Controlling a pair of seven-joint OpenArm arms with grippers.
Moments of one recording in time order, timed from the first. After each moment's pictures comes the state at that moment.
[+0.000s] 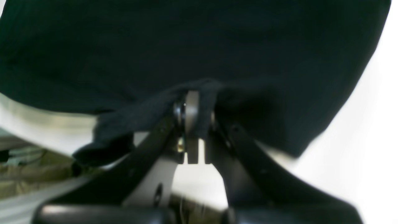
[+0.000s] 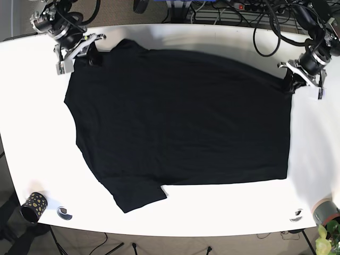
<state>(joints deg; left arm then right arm) 15.5 -8.2 -41.6 101.2 -41.6 -38.7 60.4 -26.0 2.2 38.0 110.6 40.8 39.9 -59.4</state>
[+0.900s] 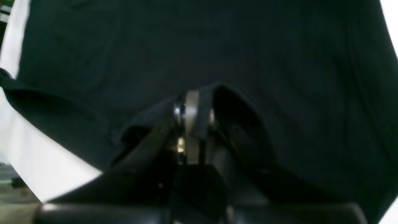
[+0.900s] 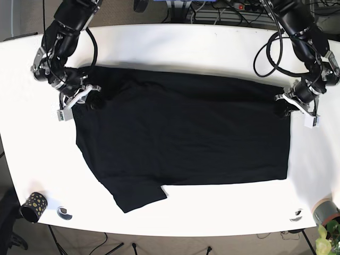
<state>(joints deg) -1.5 -9.3 -37.1 85.3 -34.7 -34.3 60.4 0.3 7.9 35.2 83.4 40.8 39.6 -63.0</state>
